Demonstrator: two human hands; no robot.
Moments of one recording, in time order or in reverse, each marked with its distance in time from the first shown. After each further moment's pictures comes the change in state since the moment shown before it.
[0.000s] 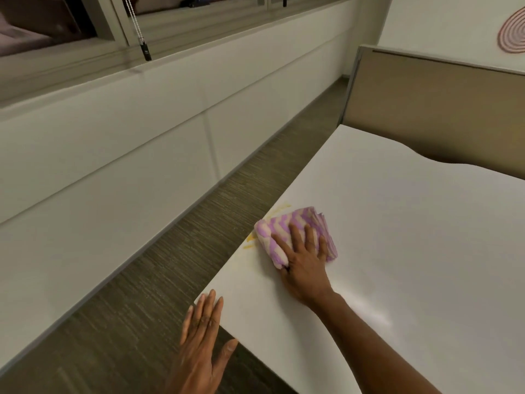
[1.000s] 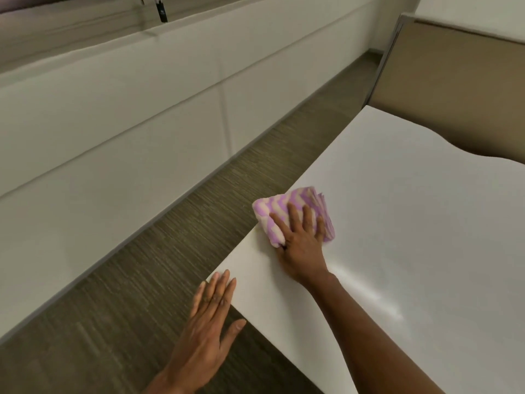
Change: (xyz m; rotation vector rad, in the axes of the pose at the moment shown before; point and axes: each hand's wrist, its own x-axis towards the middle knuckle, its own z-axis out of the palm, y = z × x) left_hand -0.016 -0.025 -0.005 0.007 -0.150 0.057; right_hand 0.017 -0.035 0.014 -0.005 0.000 -0.036
